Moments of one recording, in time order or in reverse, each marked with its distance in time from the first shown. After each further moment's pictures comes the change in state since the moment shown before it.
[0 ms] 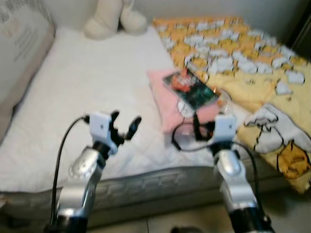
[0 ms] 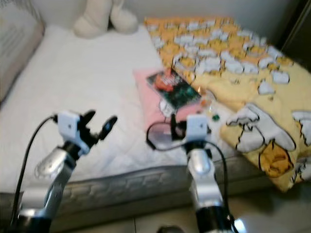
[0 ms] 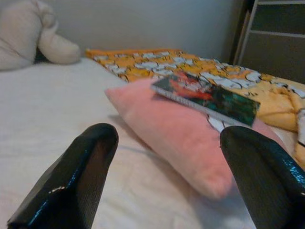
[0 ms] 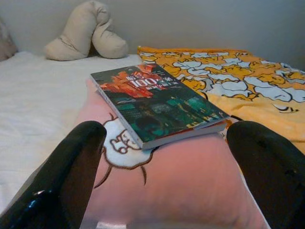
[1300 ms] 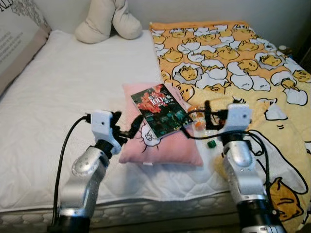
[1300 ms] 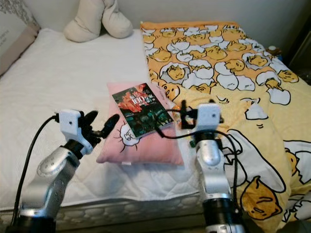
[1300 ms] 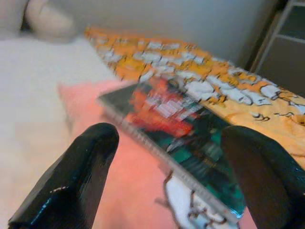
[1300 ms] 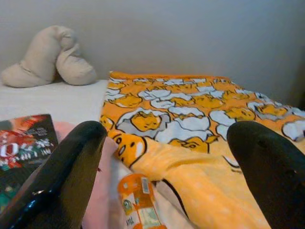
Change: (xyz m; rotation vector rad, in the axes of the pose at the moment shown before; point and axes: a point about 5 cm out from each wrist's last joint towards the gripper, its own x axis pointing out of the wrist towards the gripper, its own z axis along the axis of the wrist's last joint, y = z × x) left arm 0.008 0.000 -0.001 -0.176 0.100 0.060; right arm 0.009 -0.025 0.029 -0.031 -0.093 -0.092
